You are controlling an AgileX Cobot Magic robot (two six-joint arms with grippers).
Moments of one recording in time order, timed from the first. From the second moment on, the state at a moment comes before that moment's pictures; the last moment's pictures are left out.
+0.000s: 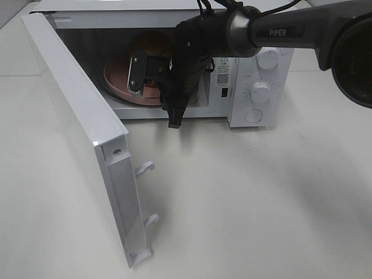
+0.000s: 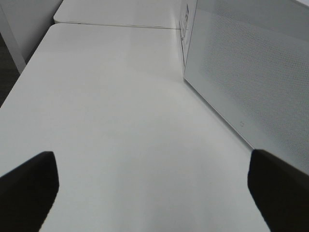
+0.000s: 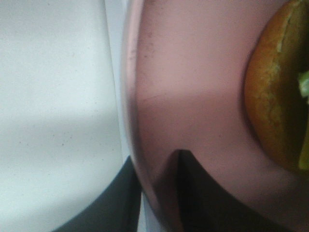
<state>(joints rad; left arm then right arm) 0.05 0.00 -0.50 -0.07 1.04 0.02 0.59 2.39 -1.88 -0.14 0.54 -0.93</state>
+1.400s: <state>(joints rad) 0.05 0.00 -0.50 -0.07 1.04 0.02 0.62 2.09 -1.46 -0.13 0.45 -1.23</state>
